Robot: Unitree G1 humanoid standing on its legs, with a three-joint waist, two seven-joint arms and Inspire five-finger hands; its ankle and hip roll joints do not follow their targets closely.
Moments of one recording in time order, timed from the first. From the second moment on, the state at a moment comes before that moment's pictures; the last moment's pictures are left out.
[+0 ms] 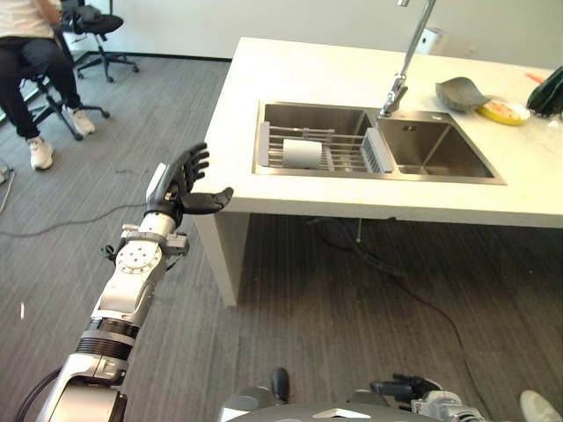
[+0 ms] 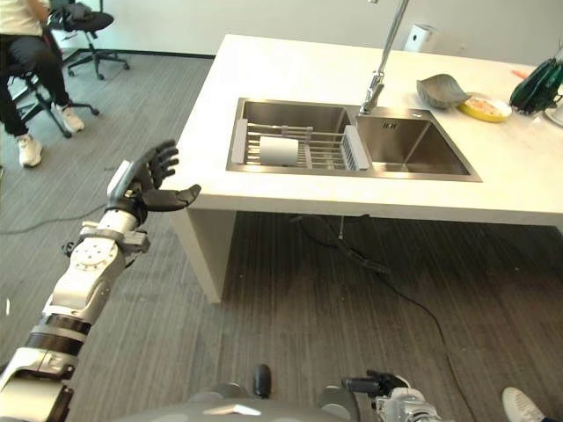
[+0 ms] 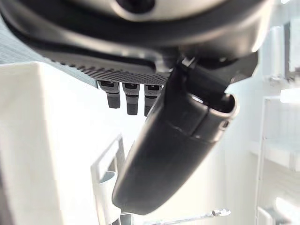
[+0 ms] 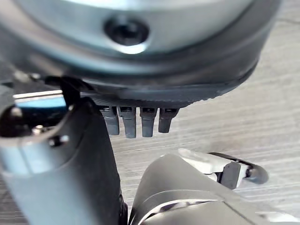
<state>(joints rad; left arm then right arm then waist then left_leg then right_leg) -0.28 0.61 -0.08 0.11 -0.37 -0.04 0.07 -0.08 -0.30 0.06 1.31 0.24 0.02 0.07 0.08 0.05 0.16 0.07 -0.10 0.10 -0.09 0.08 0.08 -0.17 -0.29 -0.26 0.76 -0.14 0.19</state>
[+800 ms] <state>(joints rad) -0.31 0.46 -0.28 0.17 -0.26 -0.05 0.07 -0.05 -0.30 0.11 1.36 0.25 0.02 0.05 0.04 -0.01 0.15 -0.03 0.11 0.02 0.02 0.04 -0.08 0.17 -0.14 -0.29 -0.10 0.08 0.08</state>
